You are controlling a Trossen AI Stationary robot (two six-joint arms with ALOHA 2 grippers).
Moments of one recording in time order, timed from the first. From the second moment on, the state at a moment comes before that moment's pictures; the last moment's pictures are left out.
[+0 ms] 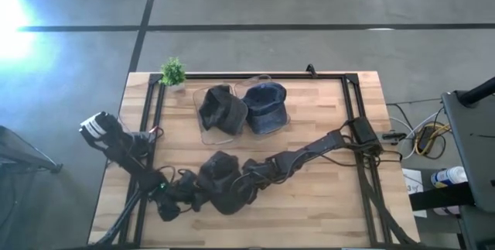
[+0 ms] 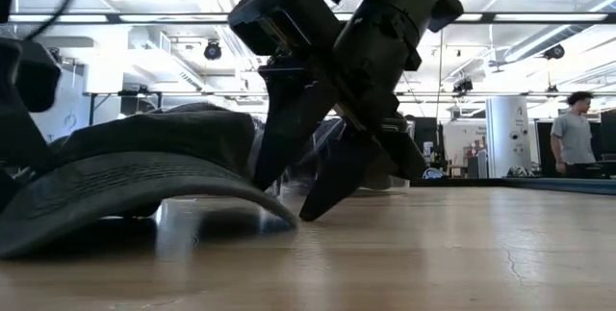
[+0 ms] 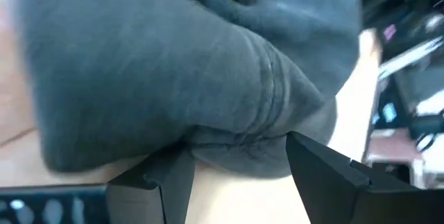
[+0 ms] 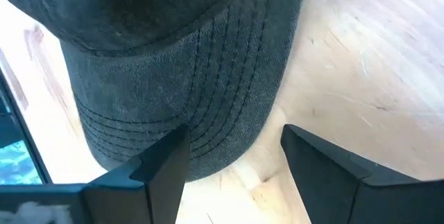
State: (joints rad) left arm -0.90 1.73 0.49 0.31 -0.70 -1.77; right arm 0.28 2.11 1.37 -0.25 -0.05 1.10
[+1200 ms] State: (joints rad) left arm -0.81 1.65 0.49 0.72 -0.94 -1.29; right arm 0.29 2.11 1.45 -0.46 0.04 1.02
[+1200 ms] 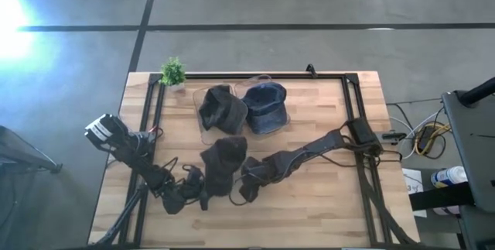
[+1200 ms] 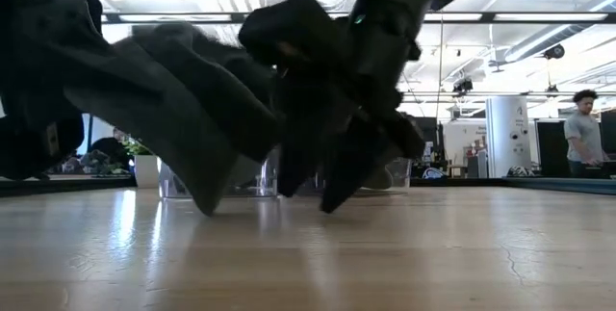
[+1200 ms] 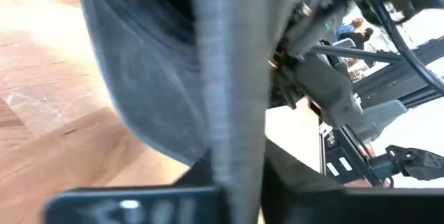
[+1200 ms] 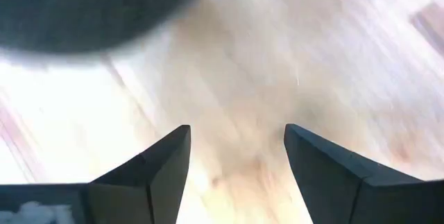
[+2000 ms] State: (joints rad) left arm -0.51 1.36 0.35 1.38 -0.78 -0.69; right arm 0.36 1.92 1.44 -0.65 0.26 1.04
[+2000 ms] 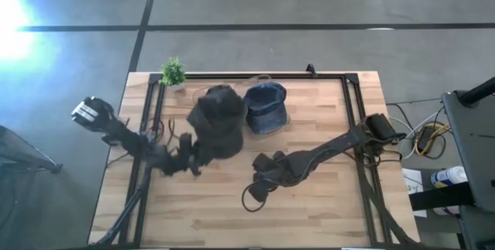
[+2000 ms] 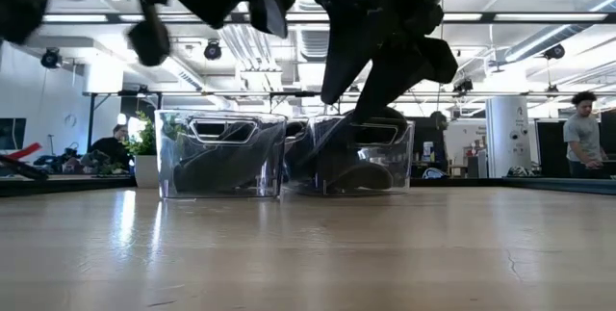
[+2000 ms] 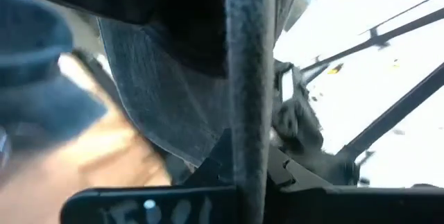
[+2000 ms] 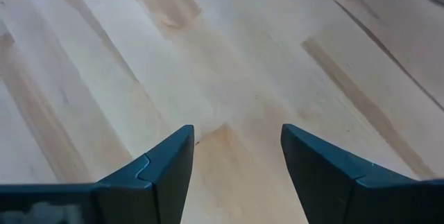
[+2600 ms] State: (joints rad) left arm -0.05 1.32 0.22 1.23 -0.45 -0.85; right arm 0.43 1.92 1.44 -0.78 0.33 1.15
